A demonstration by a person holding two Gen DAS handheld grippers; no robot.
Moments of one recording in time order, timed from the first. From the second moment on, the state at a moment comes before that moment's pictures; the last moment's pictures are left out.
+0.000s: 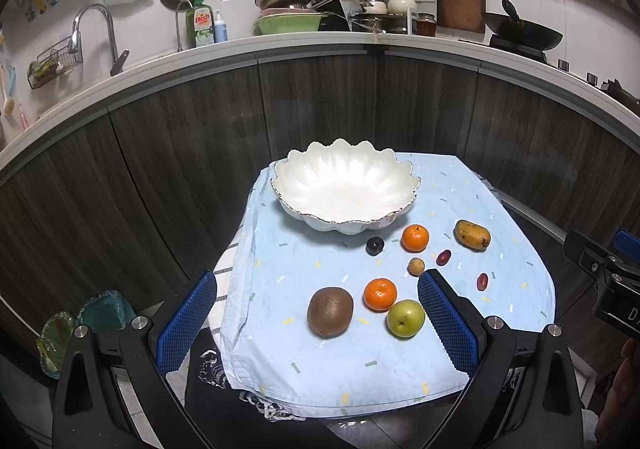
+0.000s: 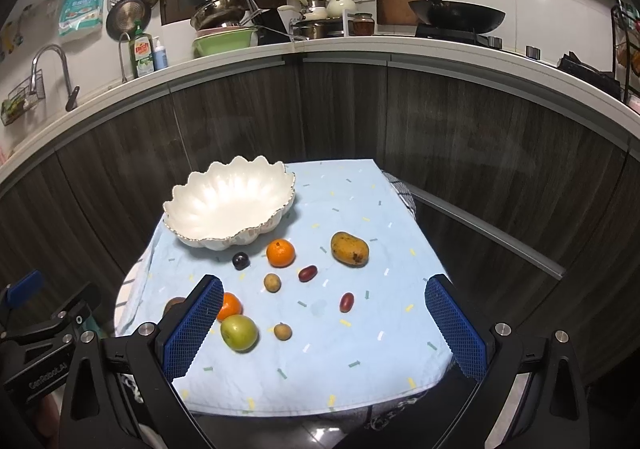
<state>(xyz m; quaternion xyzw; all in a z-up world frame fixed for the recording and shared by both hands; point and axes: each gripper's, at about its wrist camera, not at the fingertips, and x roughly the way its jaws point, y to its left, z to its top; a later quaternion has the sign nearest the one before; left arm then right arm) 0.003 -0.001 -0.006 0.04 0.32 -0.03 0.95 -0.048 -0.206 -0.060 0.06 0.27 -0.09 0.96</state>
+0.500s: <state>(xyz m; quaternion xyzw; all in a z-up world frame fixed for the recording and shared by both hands) 0.004 -0.003 -0.005 0.03 0.32 -0.03 0.95 -0.051 -0.208 -0.060 0.06 0.27 -0.09 0.96</state>
